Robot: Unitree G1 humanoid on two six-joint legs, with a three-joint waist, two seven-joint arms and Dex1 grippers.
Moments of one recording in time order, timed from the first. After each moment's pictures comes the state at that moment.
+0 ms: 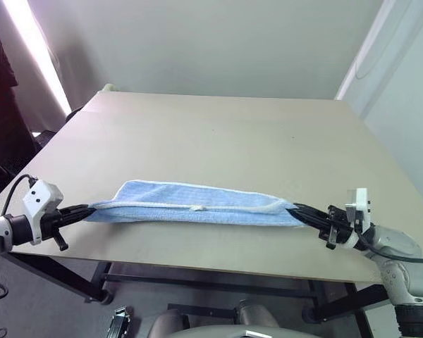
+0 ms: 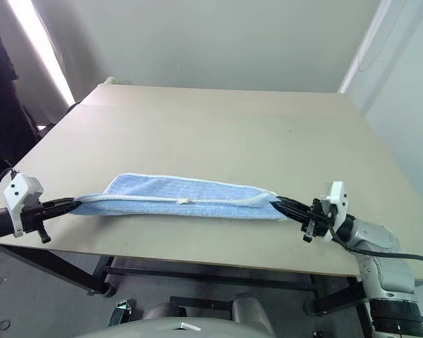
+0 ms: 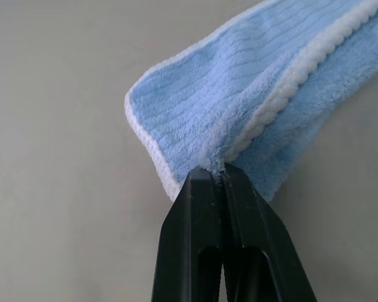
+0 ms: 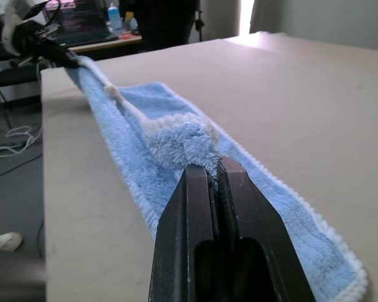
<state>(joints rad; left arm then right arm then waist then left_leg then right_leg) -0.02 0.92 0.32 0.26 -0.34 0.16 -1.15 0.03 -0.59 -0.23 -0.05 0.56 0.19 1.16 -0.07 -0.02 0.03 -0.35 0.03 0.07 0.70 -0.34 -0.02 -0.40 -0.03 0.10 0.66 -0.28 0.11</state>
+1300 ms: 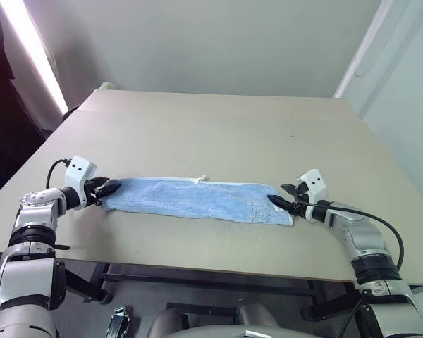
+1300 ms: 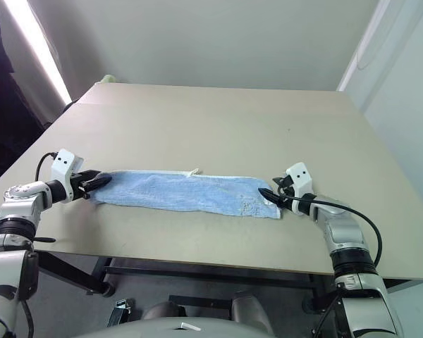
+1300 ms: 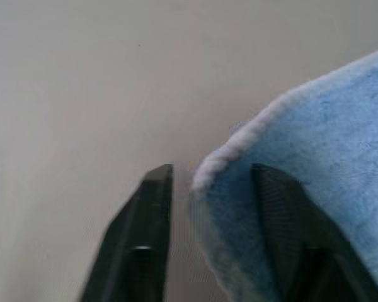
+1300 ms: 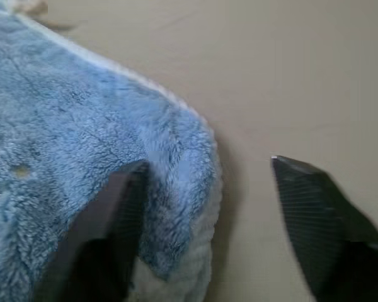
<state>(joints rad) -0.64 0.72 0.10 1.08 -0.13 -0.02 -0.96 -0.33 -0.50 -0.05 0.39 0.26 0.29 0.78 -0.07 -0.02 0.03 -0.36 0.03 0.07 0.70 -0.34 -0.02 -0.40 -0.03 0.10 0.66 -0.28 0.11</state>
